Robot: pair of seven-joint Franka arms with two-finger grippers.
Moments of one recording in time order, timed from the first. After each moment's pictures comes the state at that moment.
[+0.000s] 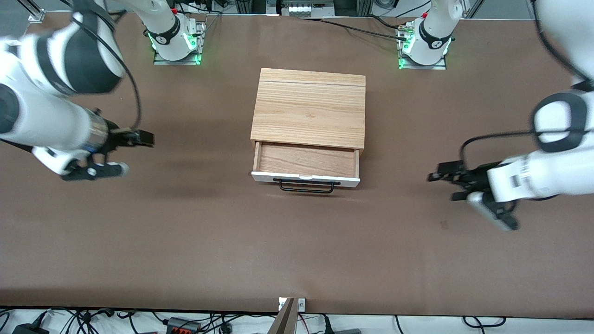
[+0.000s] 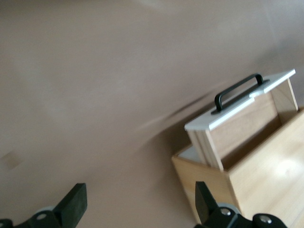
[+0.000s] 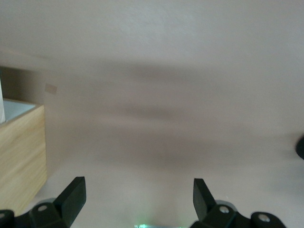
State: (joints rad) left arm 0.16 0.48 -0.23 -1.29 -0.35 1.66 0.45; right arm 0.37 0.30 -0.24 -1.39 0.07 1.45 0.04
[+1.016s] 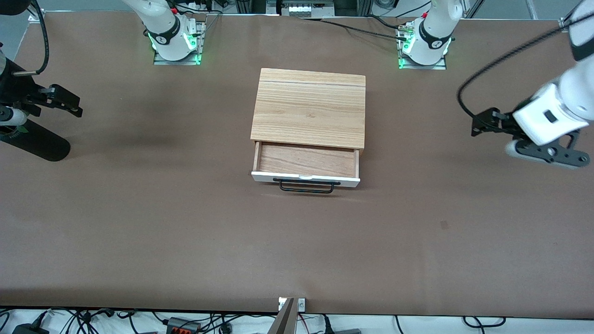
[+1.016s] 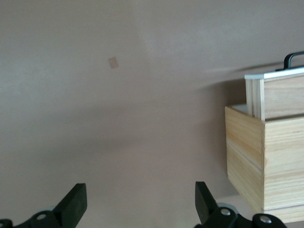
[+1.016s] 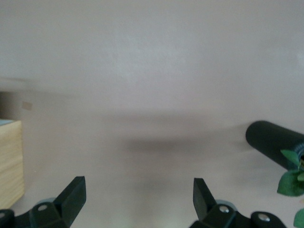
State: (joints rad) left arm 0.09 0.22 -0.26 -1.34 0.04 1.43 0.03; right arm 0.00 -0.02 -0.02 -1.66 -0.04 1.59 -0.01
